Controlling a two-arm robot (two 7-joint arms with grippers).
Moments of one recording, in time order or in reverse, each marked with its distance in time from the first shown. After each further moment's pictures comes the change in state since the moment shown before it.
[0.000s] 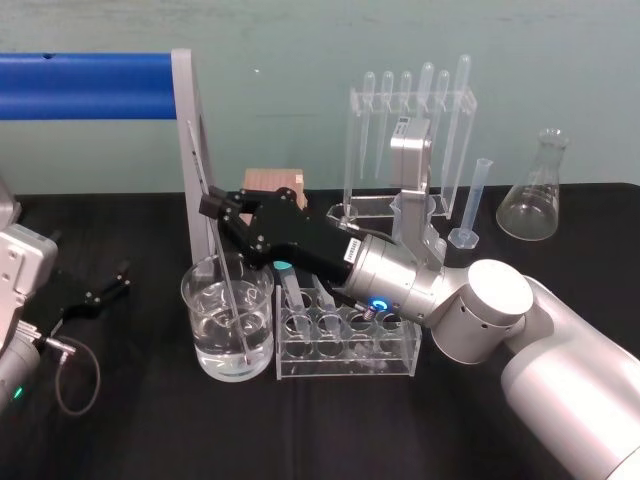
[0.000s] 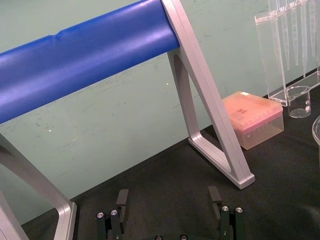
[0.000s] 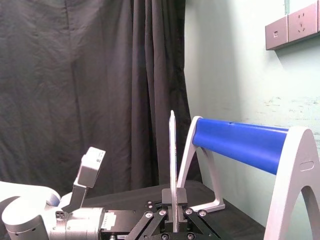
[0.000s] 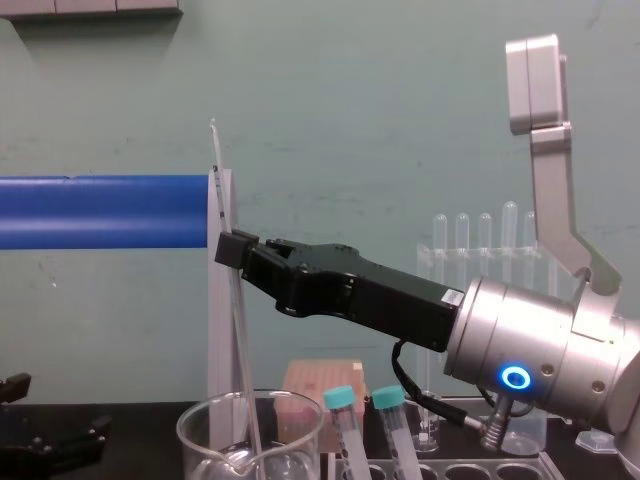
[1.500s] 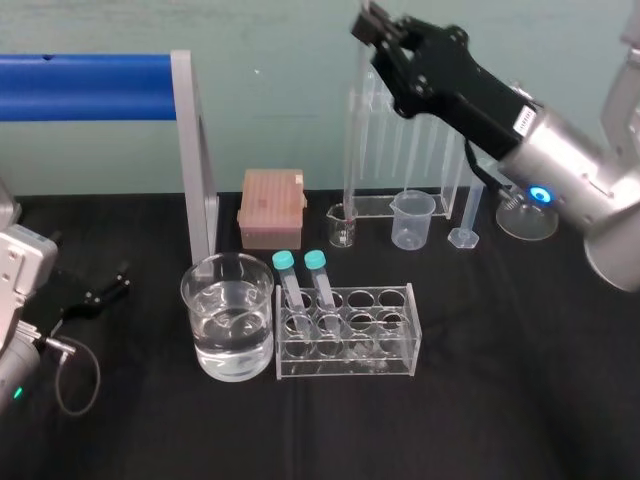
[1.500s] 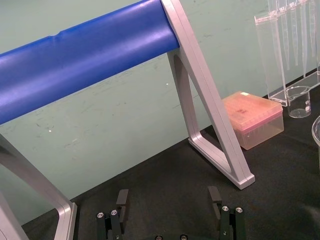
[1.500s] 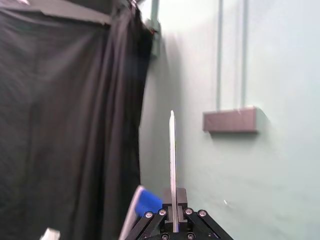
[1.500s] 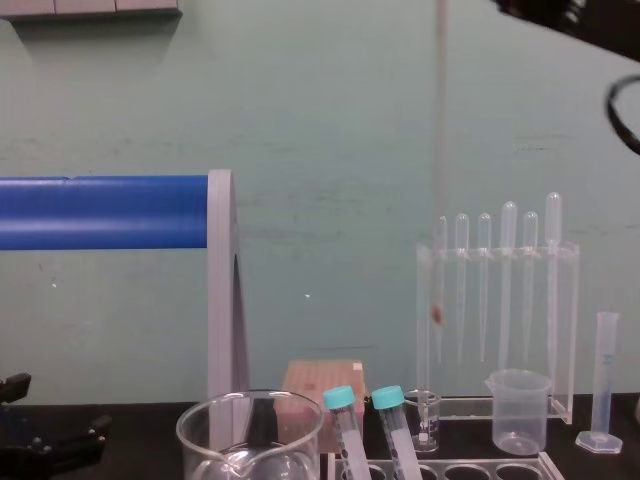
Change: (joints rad) left arm 0.000 0.000 0.000 0.000 0.000 0.000 0.000; right arm -0.057 0.251 0.212 -0.419 0.119 0.078 -0.156
